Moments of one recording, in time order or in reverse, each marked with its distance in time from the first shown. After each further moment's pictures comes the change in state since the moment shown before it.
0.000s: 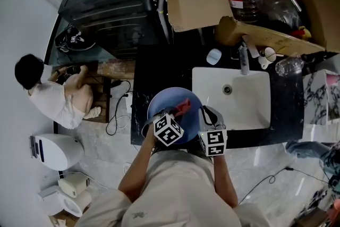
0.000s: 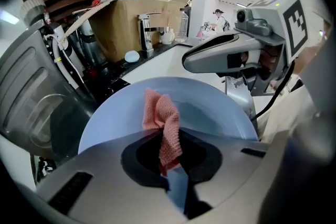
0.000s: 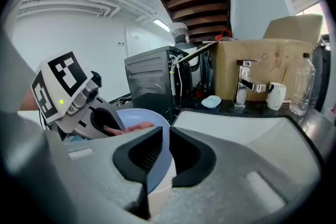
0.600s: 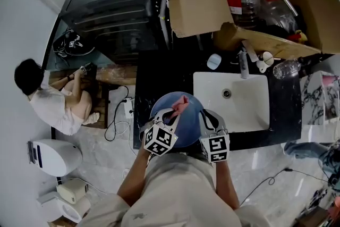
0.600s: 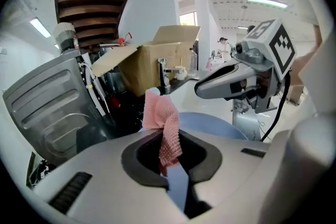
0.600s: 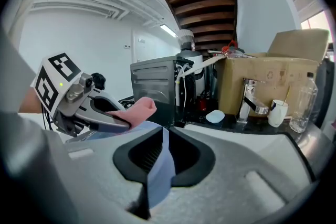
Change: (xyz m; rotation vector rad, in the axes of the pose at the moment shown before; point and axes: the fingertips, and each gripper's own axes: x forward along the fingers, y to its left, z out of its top) left arm -0.069 0.032 0.028 -0.053 -0.355 0.154; right arm -0.016 0.022 0.037 -0.060 -0.052 0.012
